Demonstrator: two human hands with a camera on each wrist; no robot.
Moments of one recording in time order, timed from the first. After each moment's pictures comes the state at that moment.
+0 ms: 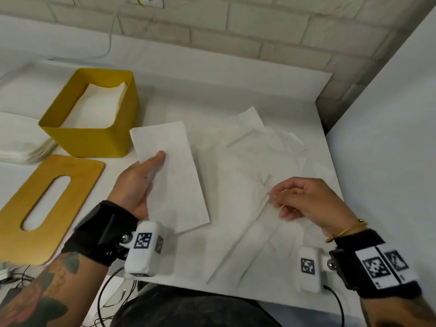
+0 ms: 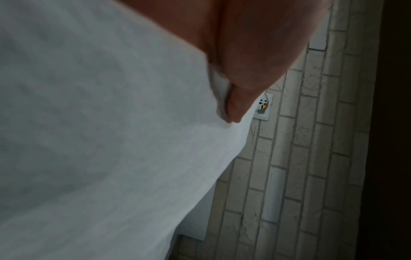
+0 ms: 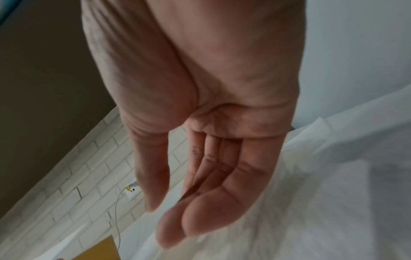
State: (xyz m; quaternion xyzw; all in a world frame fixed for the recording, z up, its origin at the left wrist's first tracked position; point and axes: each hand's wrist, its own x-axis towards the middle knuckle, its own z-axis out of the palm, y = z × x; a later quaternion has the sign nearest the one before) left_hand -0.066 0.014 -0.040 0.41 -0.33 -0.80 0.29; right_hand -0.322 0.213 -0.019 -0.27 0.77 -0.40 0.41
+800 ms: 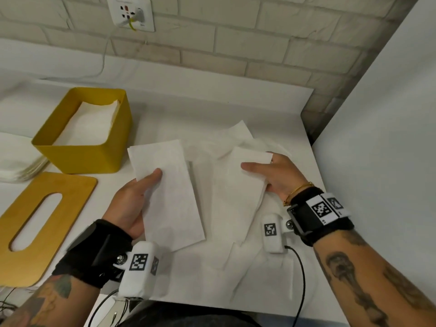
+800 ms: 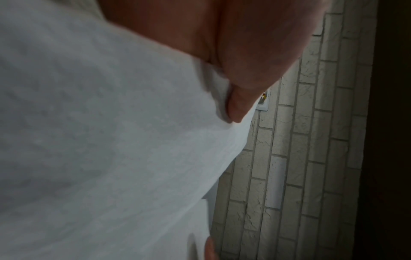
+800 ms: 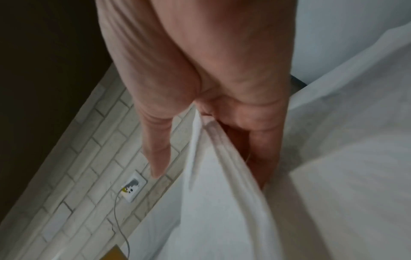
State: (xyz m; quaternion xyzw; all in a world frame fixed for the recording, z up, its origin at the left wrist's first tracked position) left_hand -0.066 0.023 -0.040 0.39 -0.36 -0.79 0.30; right_hand -0.334 0.135 -0.020 -0.23 0.71 -0.52 0.40
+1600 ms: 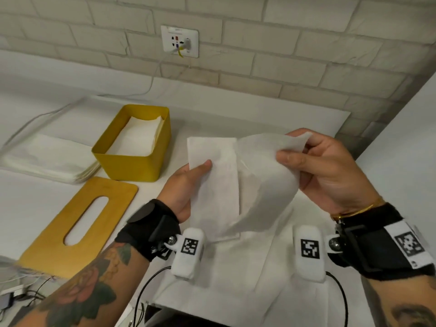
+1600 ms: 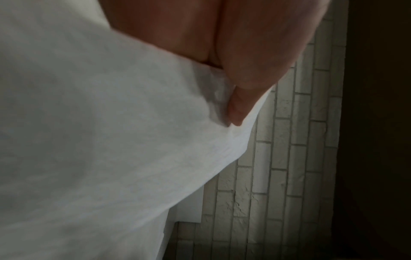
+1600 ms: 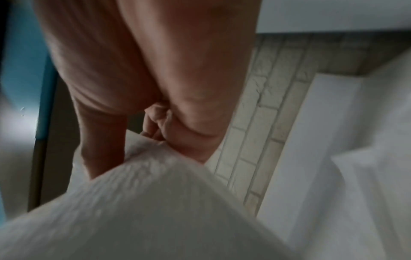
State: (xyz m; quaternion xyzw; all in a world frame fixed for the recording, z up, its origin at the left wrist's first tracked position) left_hand -0.091 0.009 -0.004 0.34 -0.41 -0.79 0.31; right_hand -0.286 0.133 0.071 -0.44 0.45 -0.65 0.44
